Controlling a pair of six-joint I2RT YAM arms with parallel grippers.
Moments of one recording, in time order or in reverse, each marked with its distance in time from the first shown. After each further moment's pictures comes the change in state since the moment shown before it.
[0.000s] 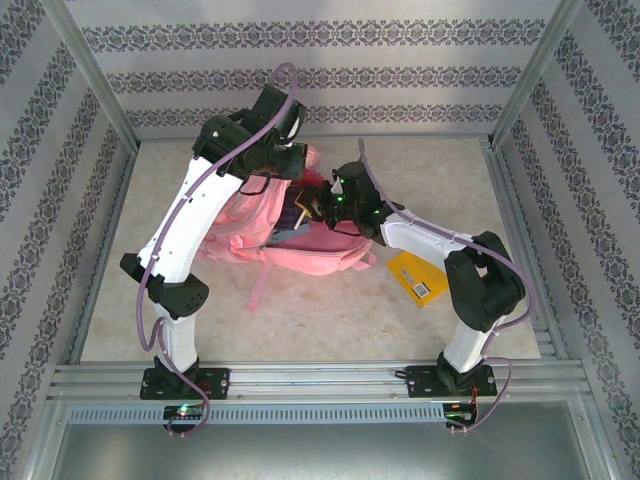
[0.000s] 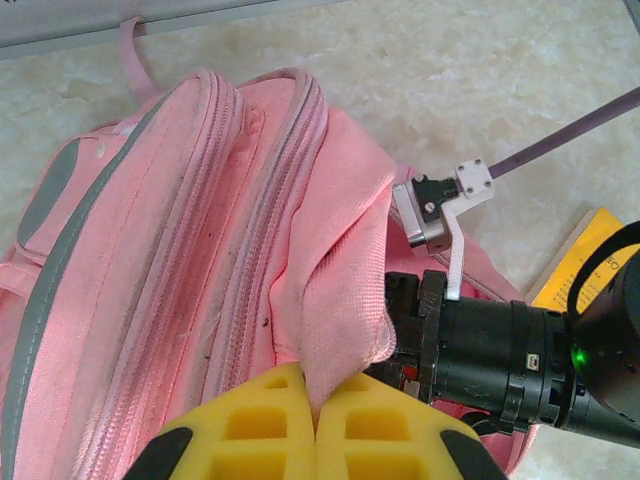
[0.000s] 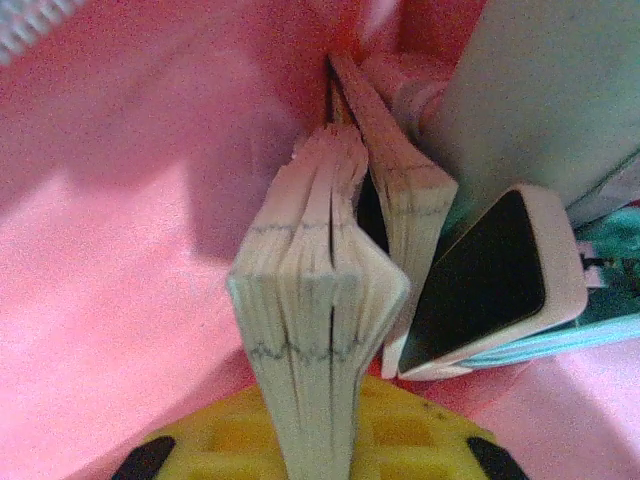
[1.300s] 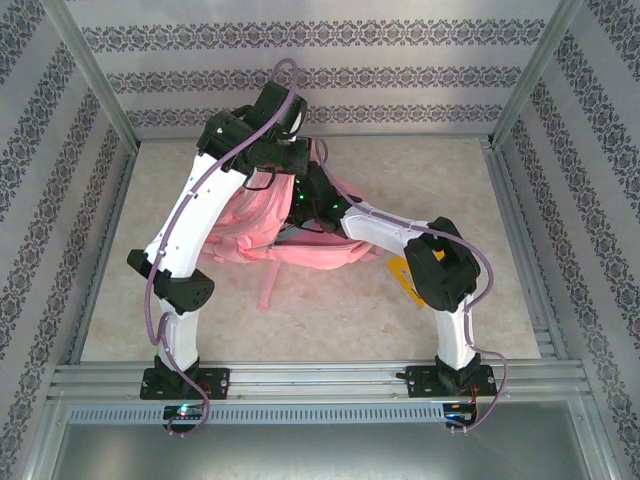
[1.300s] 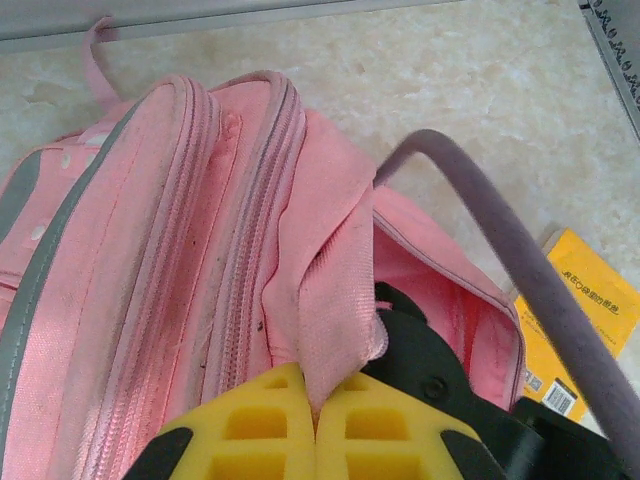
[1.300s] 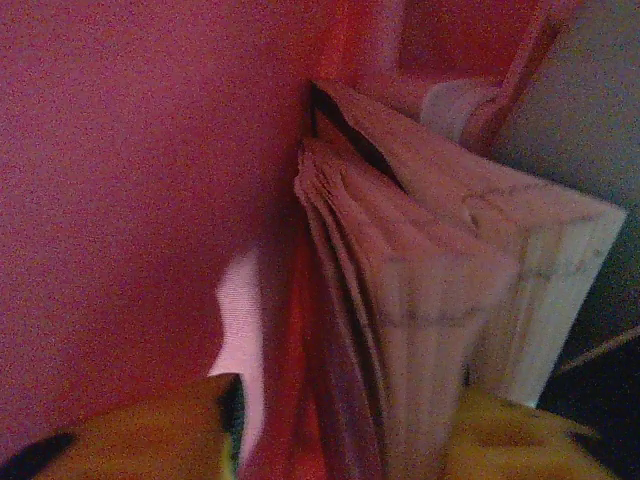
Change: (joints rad) left arm 0.019 0.051 0.061 0.022 0.051 -0.035; right arm 0.130 0.252 0.294 -0.101 0.245 0.035
